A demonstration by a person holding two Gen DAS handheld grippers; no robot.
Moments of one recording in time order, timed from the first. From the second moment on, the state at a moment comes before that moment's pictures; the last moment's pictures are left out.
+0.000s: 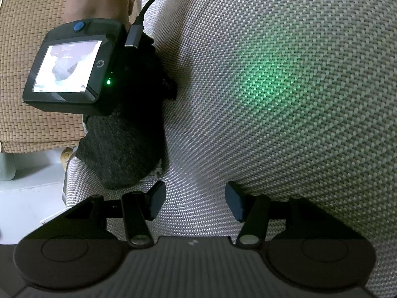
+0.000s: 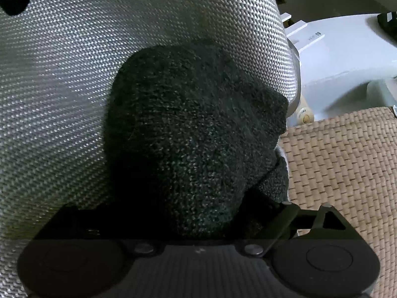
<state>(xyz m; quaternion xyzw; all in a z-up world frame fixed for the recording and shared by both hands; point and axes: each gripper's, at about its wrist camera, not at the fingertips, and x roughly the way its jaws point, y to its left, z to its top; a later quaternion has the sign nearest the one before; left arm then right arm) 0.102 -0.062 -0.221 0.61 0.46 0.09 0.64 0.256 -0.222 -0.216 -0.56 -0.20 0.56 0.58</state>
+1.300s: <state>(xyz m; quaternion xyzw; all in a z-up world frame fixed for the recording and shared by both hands) 0.102 -0.082 -0.222 0.61 0.46 0.10 0.64 0.251 -0.234 -0.223 -0.54 -0.26 0.57 0.57</state>
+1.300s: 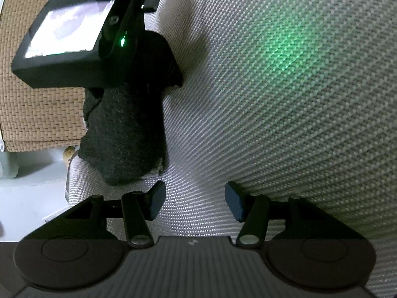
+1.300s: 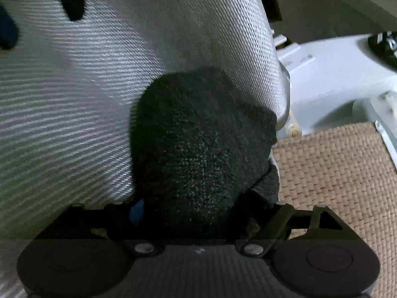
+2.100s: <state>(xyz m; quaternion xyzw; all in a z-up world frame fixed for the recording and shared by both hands) 0.091 -0.139 -0.218 0.58 0.47 0.08 0.66 0.221 -0.404 -0.233 -0.55 -0.26 0.63 0.49</state>
